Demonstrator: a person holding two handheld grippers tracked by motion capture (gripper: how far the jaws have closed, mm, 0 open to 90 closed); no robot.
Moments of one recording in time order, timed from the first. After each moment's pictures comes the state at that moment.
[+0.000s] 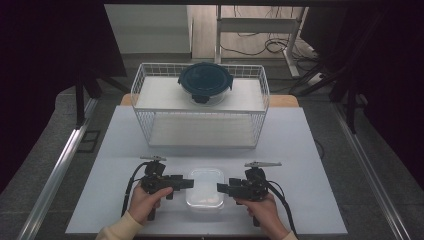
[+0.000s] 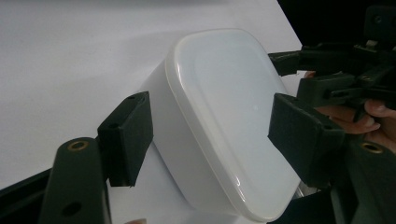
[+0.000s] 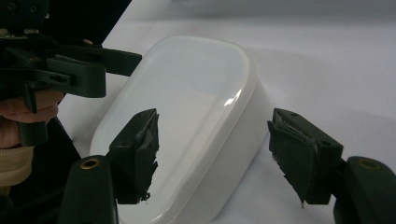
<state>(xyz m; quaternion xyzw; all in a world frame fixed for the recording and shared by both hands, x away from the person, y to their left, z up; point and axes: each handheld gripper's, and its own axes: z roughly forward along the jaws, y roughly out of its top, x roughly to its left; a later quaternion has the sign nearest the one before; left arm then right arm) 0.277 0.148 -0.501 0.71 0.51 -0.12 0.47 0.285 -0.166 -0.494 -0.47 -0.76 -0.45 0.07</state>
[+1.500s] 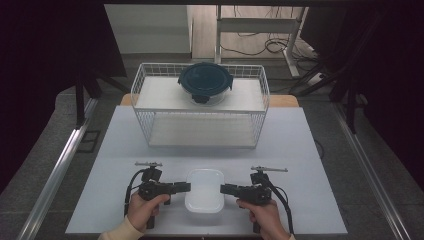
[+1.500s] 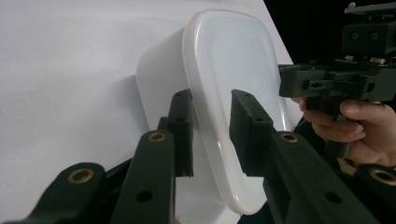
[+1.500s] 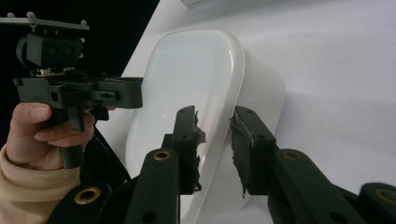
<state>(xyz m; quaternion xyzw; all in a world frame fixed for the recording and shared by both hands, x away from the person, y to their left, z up) 0.256 0.150 -0.505 0.68 0.53 -0.14 0.49 0.272 -0.177 -0.496 -0.50 -0.71 -0.48 0.13</state>
